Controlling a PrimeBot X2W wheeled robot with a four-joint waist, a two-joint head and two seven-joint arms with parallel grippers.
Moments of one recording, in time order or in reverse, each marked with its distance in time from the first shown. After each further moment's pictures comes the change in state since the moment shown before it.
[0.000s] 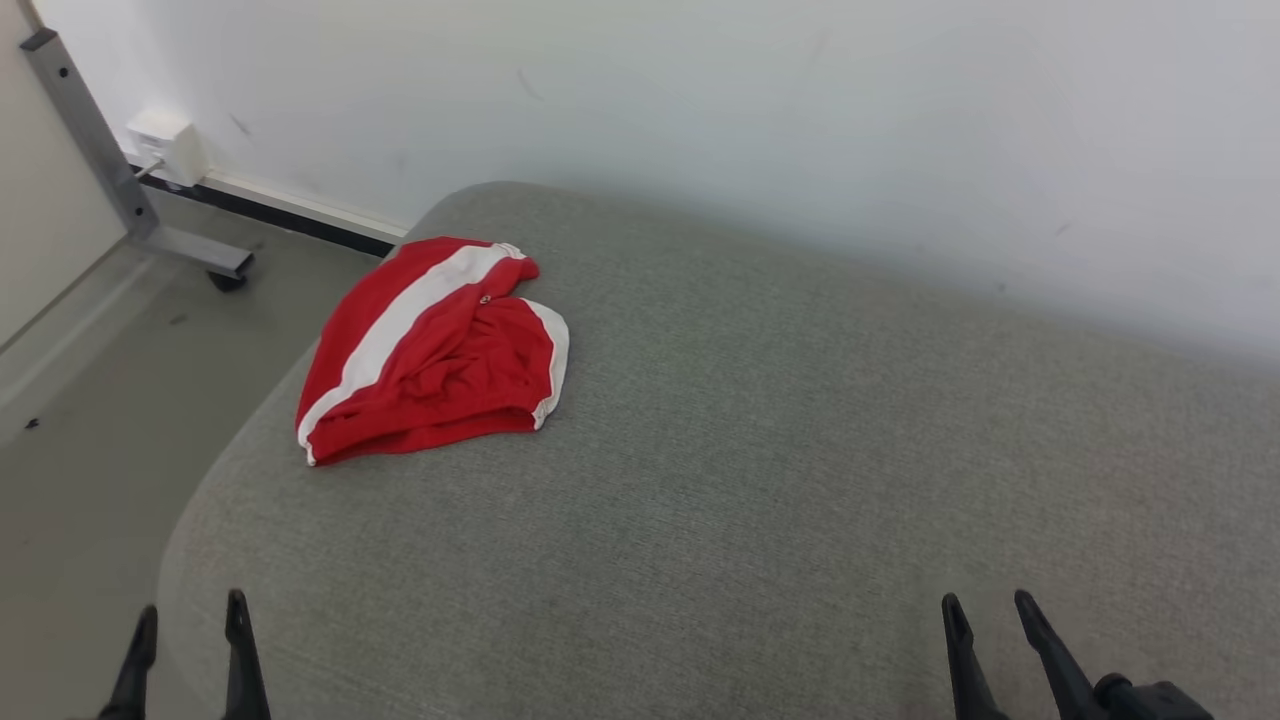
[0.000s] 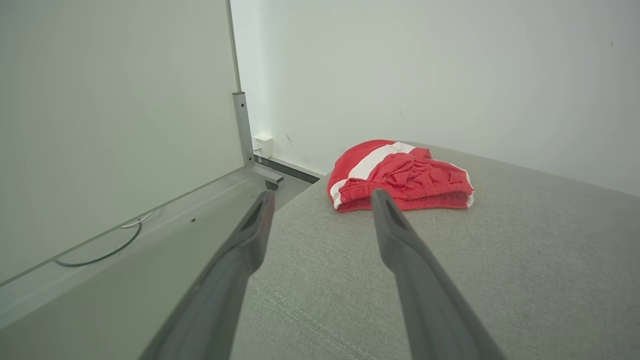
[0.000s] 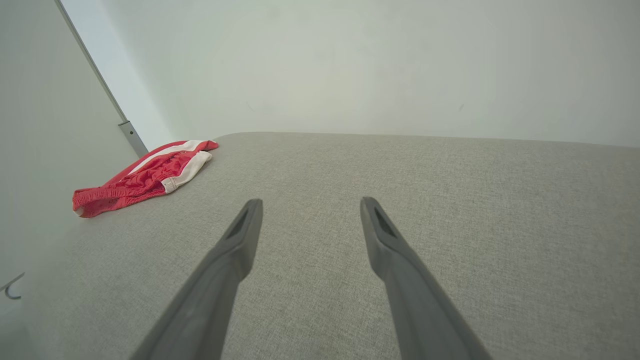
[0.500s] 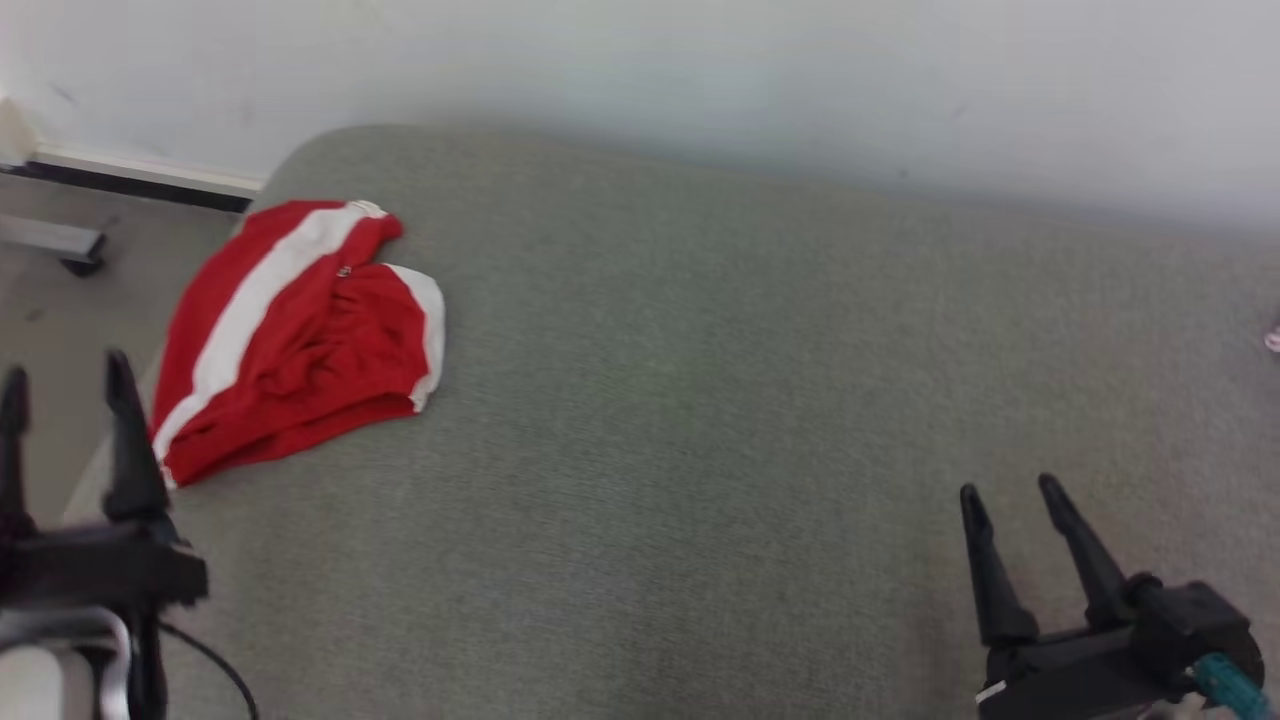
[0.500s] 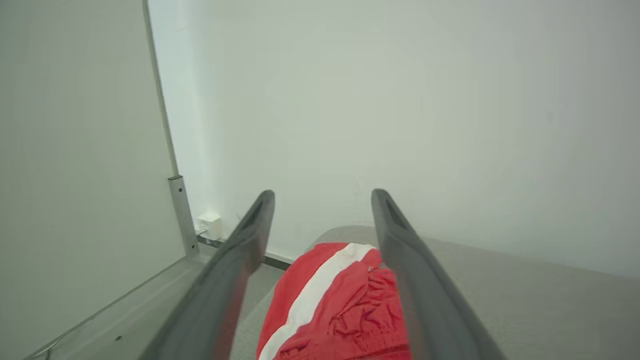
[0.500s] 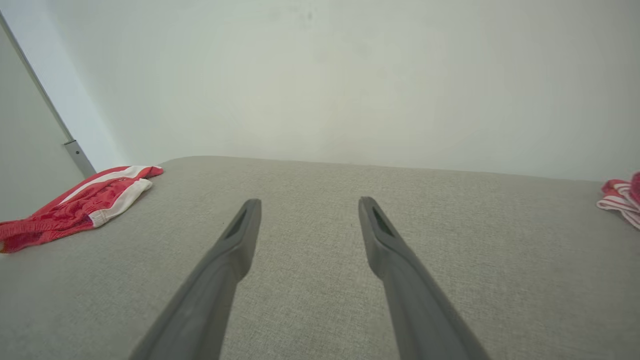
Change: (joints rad) left arm -0.313 0.074 0.043 0.022 -0.058 -0.027 0.023; right arm -0.124 -0.063 0.007 -0.069 -0.032 0.000 0.035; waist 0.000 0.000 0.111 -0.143
